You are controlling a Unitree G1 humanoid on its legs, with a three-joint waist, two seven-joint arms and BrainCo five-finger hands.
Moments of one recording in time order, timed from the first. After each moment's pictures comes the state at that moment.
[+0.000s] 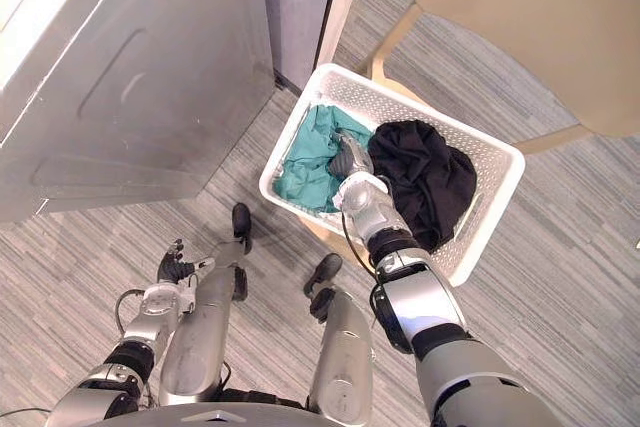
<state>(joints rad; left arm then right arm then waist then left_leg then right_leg) -0.25 0.03 0.04 0.89 0.00 -0.08 0.24 -0.82 -0.28 0.19 1.00 -0.37 -0.04 -0.17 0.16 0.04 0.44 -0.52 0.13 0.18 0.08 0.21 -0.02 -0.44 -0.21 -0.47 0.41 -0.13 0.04</state>
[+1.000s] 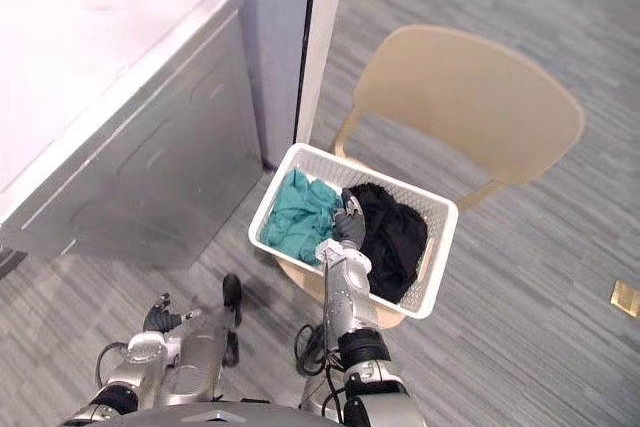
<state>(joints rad) -0.04 0.08 0.02 0.97 -0.01 -0.06 0.21 -0.24 0.01 -0.02 0.40 0.63 -0.21 -0.16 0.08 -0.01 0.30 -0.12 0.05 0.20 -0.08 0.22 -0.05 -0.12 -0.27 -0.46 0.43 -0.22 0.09</state>
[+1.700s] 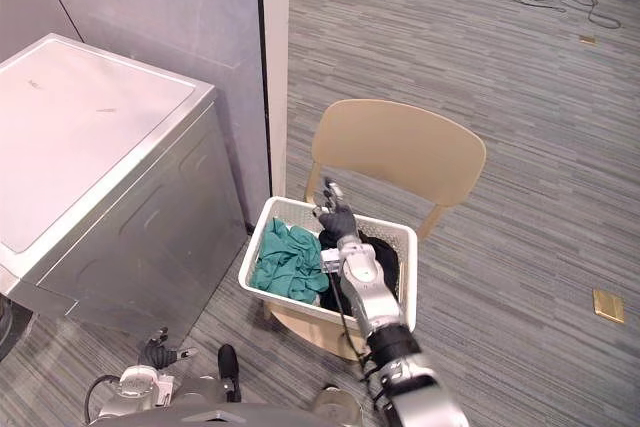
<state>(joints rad) 0.04 0.08 0.02 0.98 0.15 -0.06 0.12 -0.36 -0.34 0.34 0.46 -0.09 -0.14 -0.02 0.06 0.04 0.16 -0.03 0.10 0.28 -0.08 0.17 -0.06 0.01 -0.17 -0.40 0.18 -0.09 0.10</state>
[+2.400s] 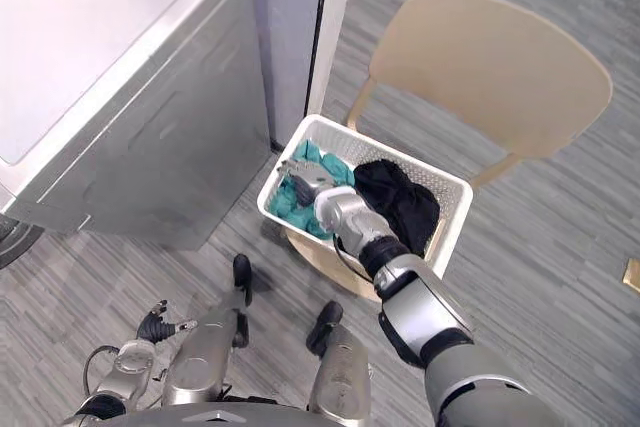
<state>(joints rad) -0.05 0.12 0.00 0.94 0.12 -0.07 0.17 -0.84 -0.35 0.57 0.85 -0.79 -0.11 -0.01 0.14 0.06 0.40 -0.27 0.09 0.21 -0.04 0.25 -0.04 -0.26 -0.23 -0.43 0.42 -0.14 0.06</state>
